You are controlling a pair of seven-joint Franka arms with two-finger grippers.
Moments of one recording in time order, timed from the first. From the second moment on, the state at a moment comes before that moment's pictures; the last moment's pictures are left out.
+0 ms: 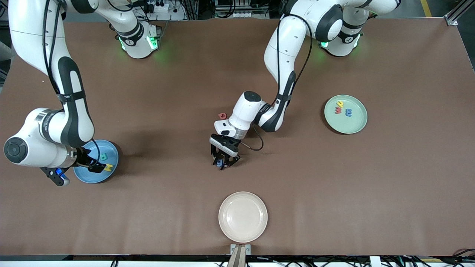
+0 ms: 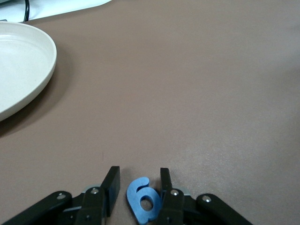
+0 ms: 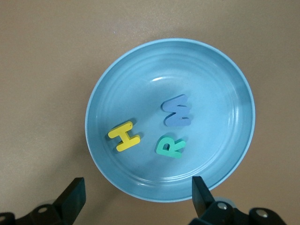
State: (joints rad) left arm -1.01 1.19 0.25 -1.28 -0.30 3.24 -0.14; right arm 0.18 0.60 -0.33 -1.67 0.21 2.08 0.48
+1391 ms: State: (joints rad) left arm -1.02 1.17 0.25 -1.32 -0.30 3.24 -0.15; right arm 0.18 0.60 -0.33 -1.67 0.21 2.08 0.46
